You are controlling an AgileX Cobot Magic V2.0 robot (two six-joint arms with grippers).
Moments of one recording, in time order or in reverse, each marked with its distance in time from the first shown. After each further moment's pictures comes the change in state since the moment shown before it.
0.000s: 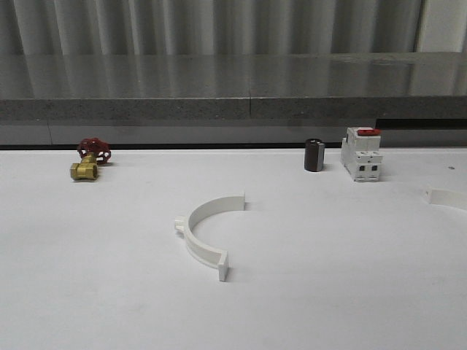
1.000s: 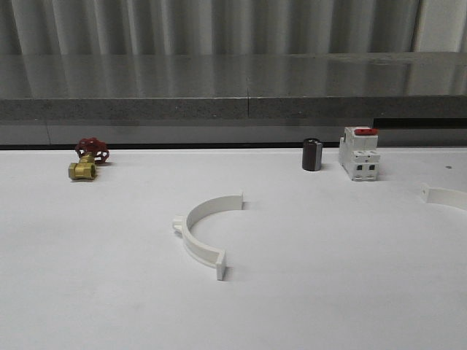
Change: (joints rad) left arm 0.000 0.000 0.000 0.000 0.000 0.000; right arm 0.000 1.162 -0.710 0.019 0.341 0.000
